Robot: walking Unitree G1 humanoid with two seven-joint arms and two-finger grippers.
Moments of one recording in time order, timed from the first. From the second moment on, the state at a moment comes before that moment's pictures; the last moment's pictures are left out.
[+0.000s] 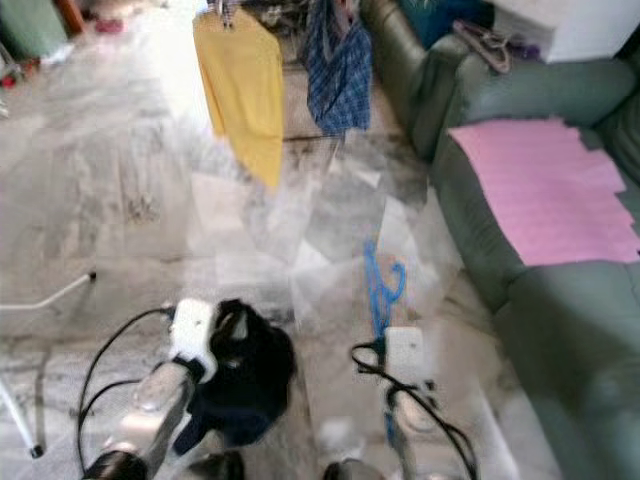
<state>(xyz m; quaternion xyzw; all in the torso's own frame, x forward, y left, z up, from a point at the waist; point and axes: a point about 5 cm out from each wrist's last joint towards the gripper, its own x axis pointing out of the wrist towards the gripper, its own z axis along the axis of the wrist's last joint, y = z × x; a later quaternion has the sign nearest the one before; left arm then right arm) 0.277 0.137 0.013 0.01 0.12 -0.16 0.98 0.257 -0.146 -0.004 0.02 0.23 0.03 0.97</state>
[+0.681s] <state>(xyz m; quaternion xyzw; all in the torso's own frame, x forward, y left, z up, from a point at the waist) 0.279 0.142 0.017 0.00 0.10 -0.16 0.98 0.255 -0.141 -0.004 0.01 0.23 0.05 0.97</state>
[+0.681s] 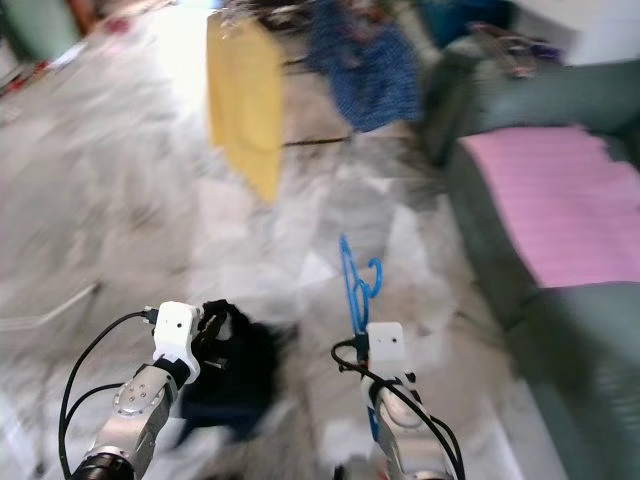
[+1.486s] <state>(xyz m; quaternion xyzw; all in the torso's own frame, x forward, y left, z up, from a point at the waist) 0.286 0.148 0.029 0.02 0.08 -0.15 0.99 0.249 -0.142 -0.006 0.01 0.23 0.06 0.97</state>
